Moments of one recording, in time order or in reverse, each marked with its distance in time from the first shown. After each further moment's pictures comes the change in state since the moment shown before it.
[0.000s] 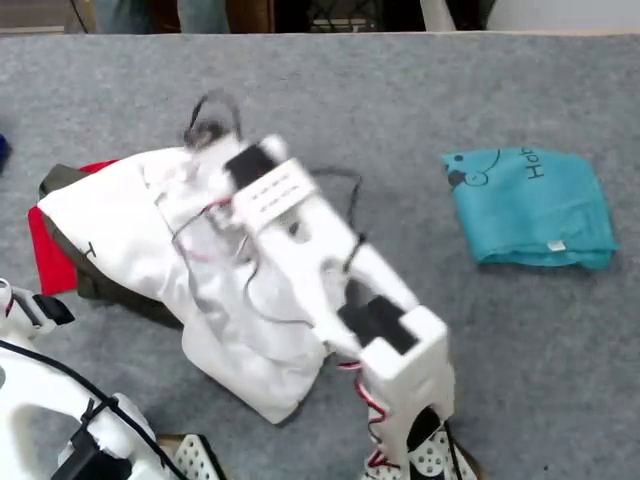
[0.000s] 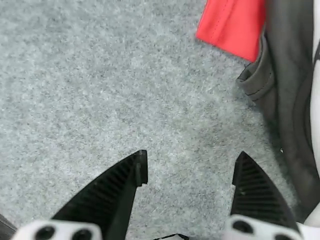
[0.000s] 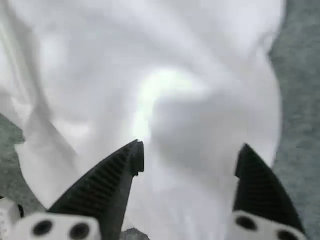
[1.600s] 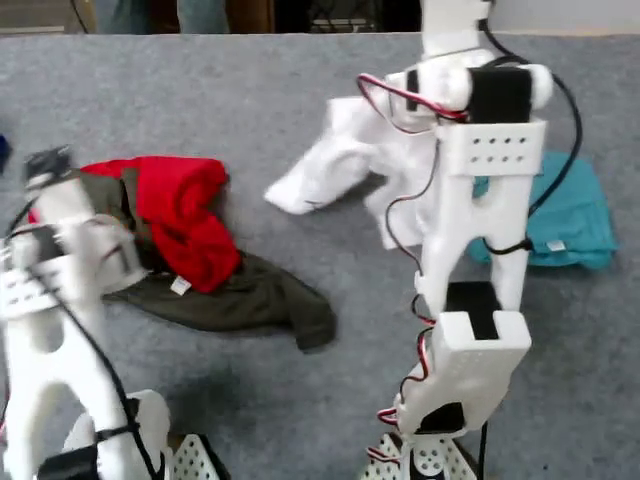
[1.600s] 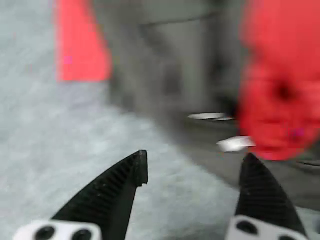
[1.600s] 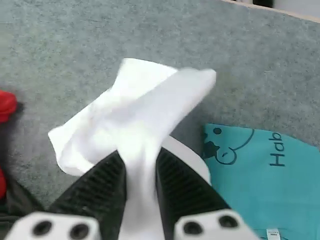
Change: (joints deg) left arm 39.5 1.7 -5.5 -0.6 14.7; right arm 39.6 -6.8 -42.8 11.7 12.7
